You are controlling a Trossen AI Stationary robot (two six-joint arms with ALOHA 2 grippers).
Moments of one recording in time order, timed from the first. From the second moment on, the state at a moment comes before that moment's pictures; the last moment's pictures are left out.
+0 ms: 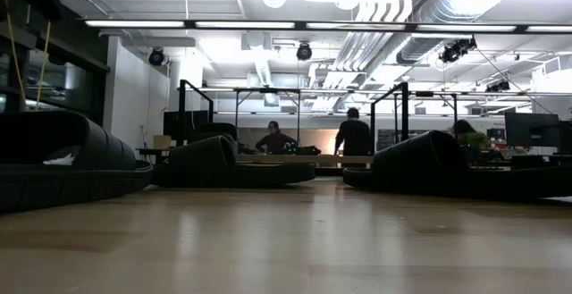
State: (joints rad) left arm -0.79 1.65 1.26 -1.15 -0.64 -0.72; right arm 0.23 1.43 1.26 -0.45 0.33 0.09
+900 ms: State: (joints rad) left arm -0.79 1.79 1.26 -1.10 -0.60 -0.73; right arm 0.20 1.46 1.26 -0.42 0.32 0.09
